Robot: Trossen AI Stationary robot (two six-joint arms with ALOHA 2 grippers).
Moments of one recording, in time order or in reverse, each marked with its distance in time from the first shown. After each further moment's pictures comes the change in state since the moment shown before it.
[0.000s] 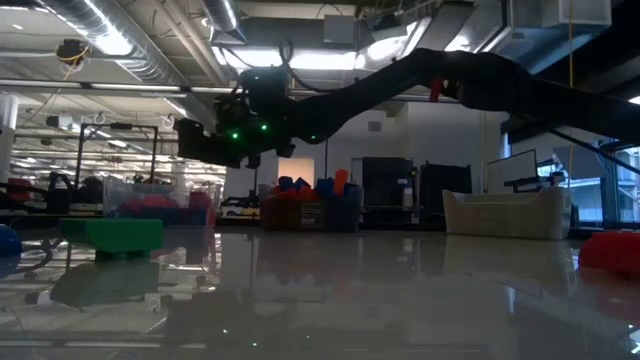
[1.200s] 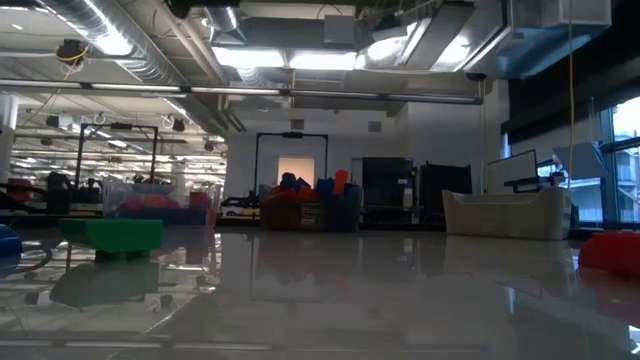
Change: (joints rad) left arm -0.001 0.209 0.000 -0.136 0.009 -0.158; right arm 0.211 -0.955 0.000 -1.412 0.169 -0.163
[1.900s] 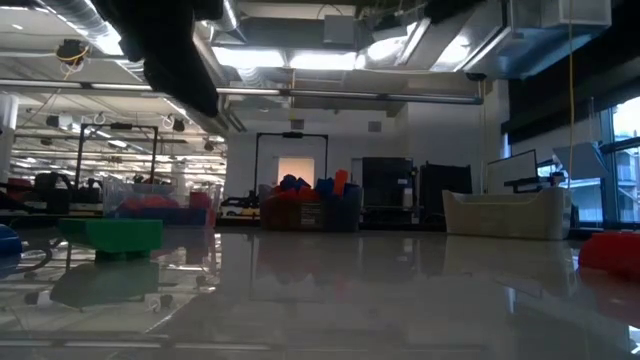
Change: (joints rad) left arm -0.006 0.279 0.000 -0.222 0.051 -0.421; right arm 0.354 -0.477 -0.976 0.189 0.390 0.405
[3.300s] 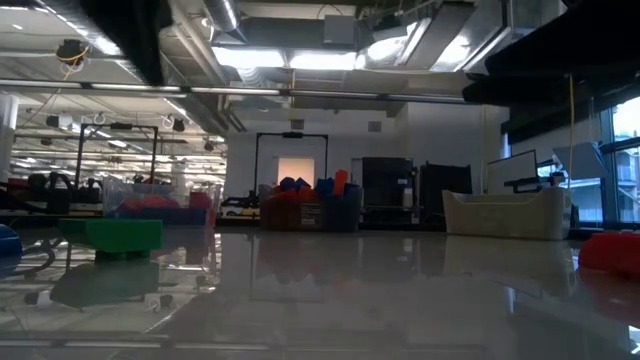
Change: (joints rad) left arm -0.252 0.368 0.447 -0.417 0.050 -0.250; right arm 0.410 0.136 -0.896 1.534 0.037 -0.018
